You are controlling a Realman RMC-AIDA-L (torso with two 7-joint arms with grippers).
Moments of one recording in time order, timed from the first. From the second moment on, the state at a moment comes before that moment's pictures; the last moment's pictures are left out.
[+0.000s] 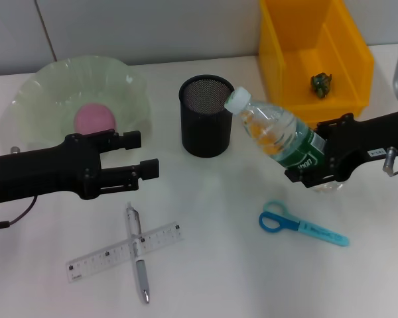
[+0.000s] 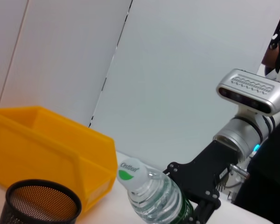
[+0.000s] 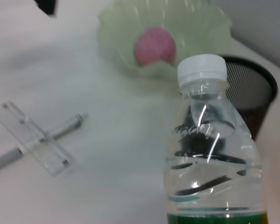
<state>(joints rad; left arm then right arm) -0.47 -2.06 0.91 0.78 1.73 1.66 -1.57 0.42 2.08 -1.04 -1.31 -2.27 -1.50 1.83</state>
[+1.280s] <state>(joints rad) -0.49 -2.07 0.92 0.52 1.39 1.70 -1.33 0.36 2.09 -1.14 -1.06 -1.67 -1.44 1.36</state>
